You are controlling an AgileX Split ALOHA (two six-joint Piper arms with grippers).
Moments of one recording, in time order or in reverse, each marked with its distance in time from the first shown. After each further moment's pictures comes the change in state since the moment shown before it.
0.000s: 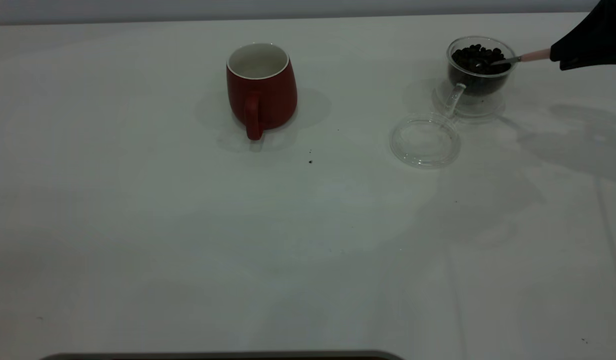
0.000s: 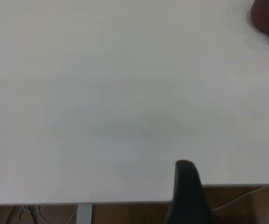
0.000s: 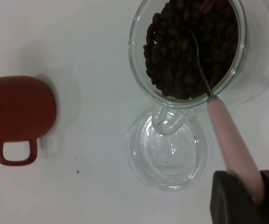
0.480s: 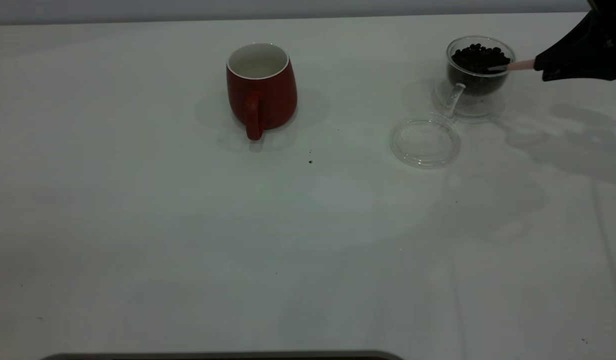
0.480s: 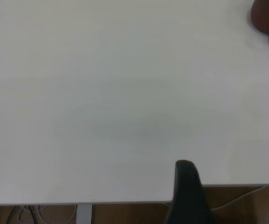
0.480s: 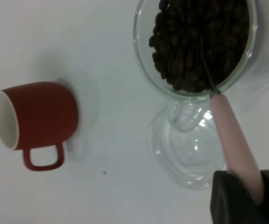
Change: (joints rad) left arm 0.000 0.000 0.000 0.000 0.000 0.000; right arm -0.001 0.069 0.000 0.106 0.068 0.002
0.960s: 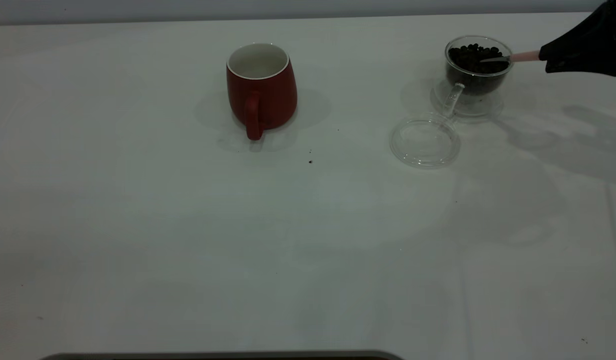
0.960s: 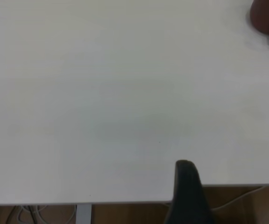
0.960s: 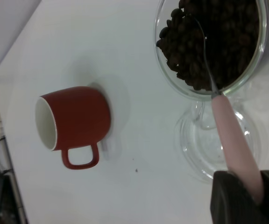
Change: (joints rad) left arm 0.000 0.000 0.000 -0.002 0.000 0.000; right arm -0.055 0.027 0.000 0.052 0.113 -0.009
